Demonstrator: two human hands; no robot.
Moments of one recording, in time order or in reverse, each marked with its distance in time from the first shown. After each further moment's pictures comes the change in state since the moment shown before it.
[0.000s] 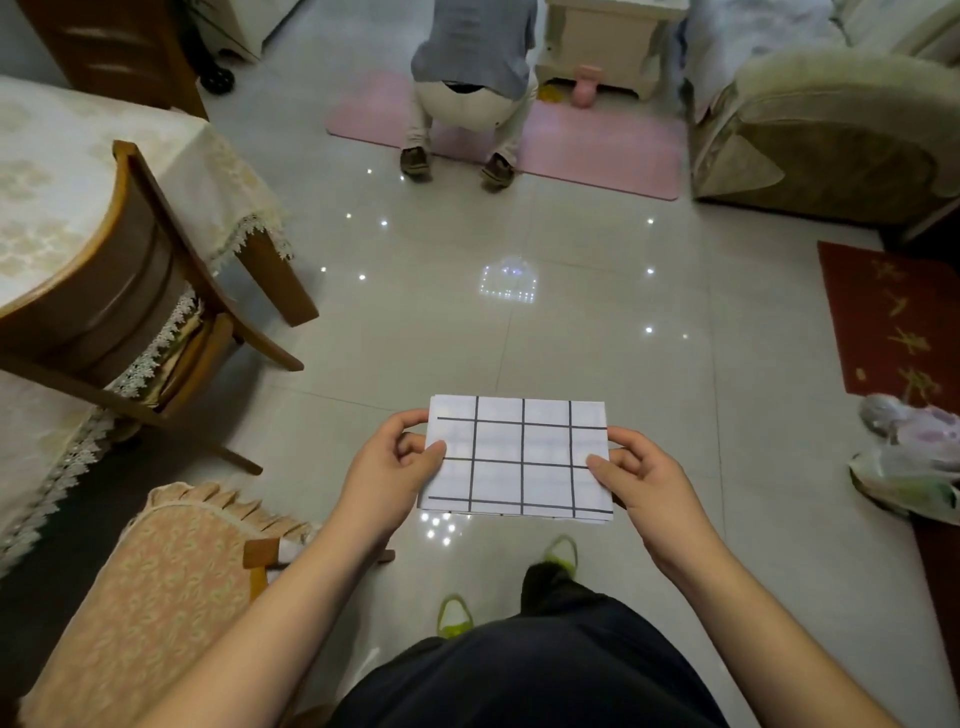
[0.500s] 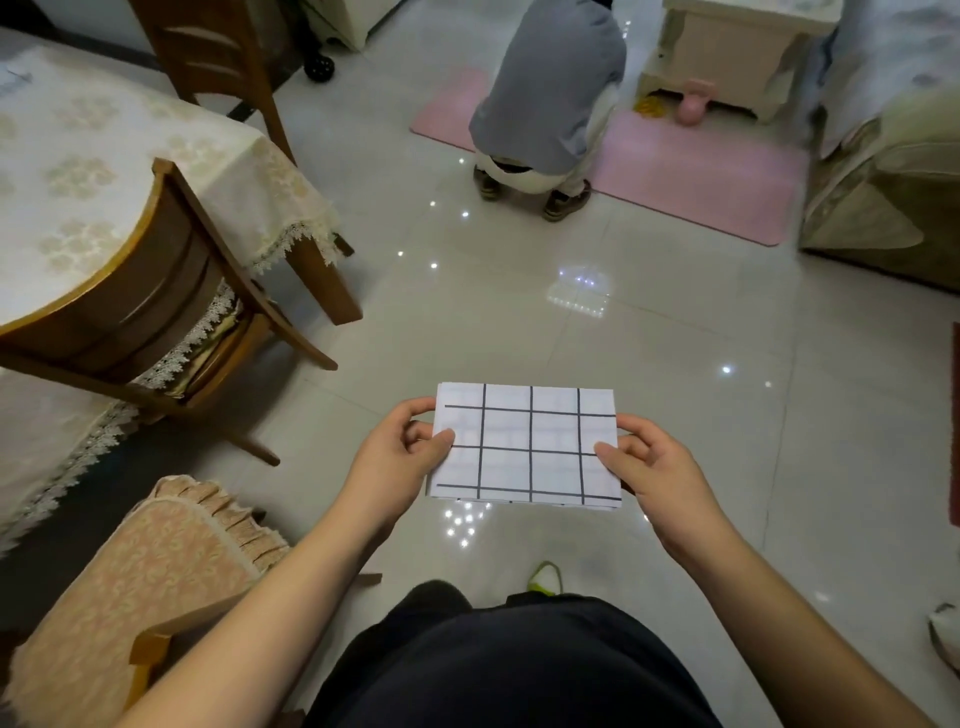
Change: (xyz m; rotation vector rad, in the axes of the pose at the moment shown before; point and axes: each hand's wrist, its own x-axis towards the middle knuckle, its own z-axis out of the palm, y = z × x) left_hand 0.132 0.084 0.080 -0.059 0.198 -0.025; right_hand 0.201 -0.092 -0.067 -0.095 -0.224 -0.011
